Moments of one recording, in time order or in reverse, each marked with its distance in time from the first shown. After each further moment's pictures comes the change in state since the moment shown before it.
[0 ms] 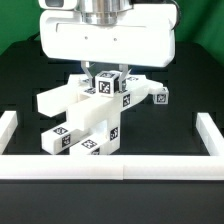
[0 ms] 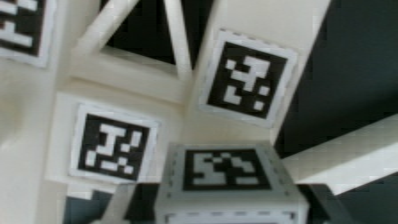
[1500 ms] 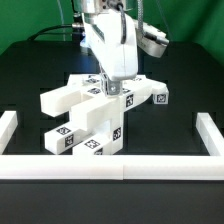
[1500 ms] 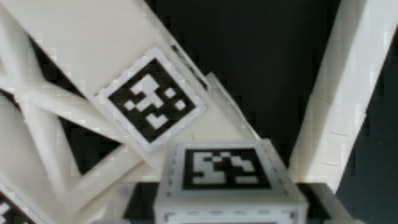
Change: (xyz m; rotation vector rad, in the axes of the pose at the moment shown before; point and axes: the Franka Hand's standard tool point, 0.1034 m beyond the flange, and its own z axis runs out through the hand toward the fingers) arm -0.003 -0.005 0.001 0.016 -0.016 0.925
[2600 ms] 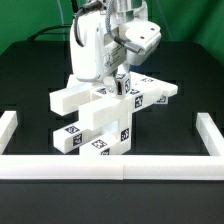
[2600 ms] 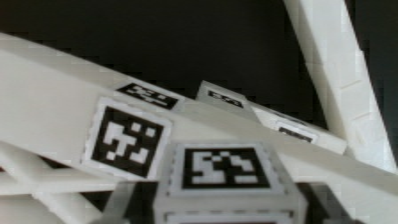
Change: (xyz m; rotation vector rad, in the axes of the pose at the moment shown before) arm -0.011 -0.002 0.001 0.004 -0.038 0.513
